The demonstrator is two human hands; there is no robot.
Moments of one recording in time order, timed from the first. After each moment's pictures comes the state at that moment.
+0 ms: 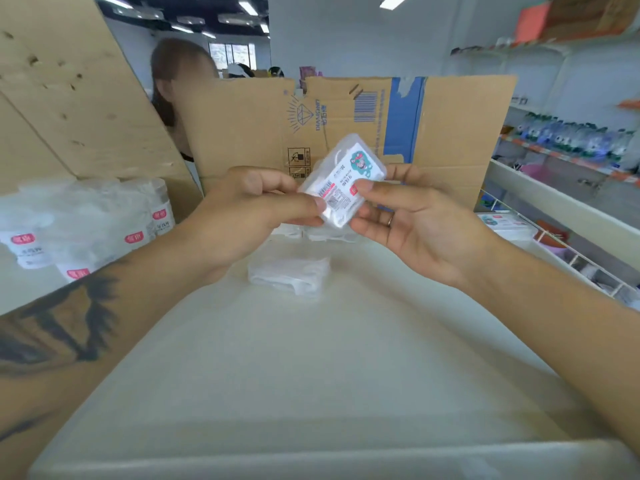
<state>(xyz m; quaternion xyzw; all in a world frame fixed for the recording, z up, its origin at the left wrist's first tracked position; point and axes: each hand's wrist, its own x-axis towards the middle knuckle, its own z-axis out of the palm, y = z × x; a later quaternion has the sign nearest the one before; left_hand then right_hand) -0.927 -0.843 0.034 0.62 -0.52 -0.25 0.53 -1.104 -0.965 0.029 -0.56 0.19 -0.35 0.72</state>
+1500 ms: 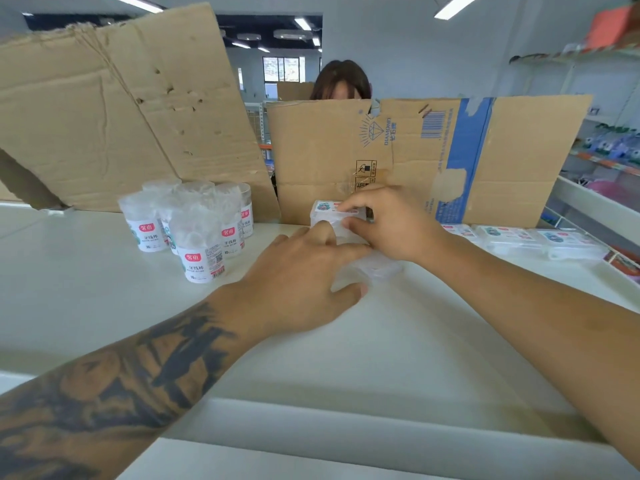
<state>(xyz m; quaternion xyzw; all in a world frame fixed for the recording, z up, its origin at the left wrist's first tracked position) -0.922 -0.793 -0.003 0.75 -0.65 0.07 0.13 -1.011 -0.977 0.011 -0.94 0.18 -0.28 0.10</state>
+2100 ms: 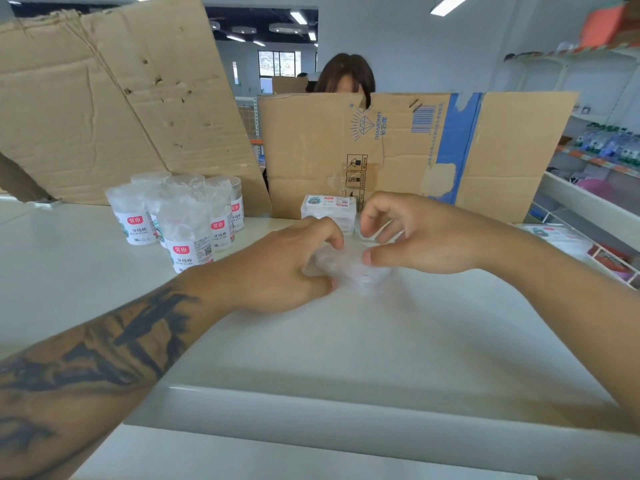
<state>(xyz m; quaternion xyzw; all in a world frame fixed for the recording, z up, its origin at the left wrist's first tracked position) -0.902 -0.794 0.000 0.71 -0.67 -0.08 0.20 -1.082 -0.938 0.048 -0.94 0.22 -0.09 0.23</state>
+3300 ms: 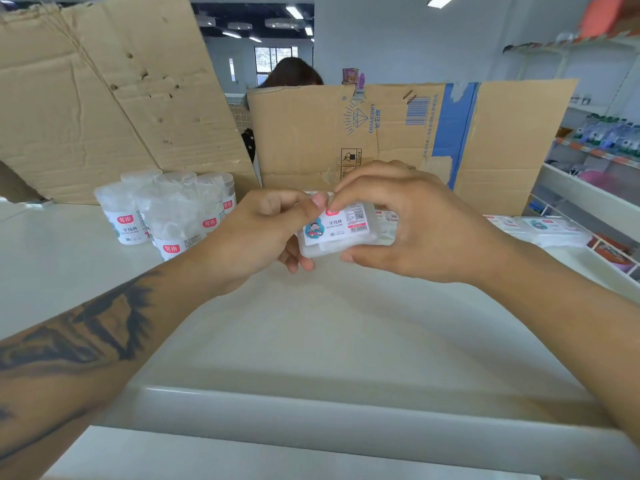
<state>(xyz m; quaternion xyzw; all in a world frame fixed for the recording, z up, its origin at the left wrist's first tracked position) -0.909 -0.791 0.020 0.63 -0.50 -0.26 0.53 -1.084 -0.932 0.037 -0.95 0.01 -0.29 0.10</state>
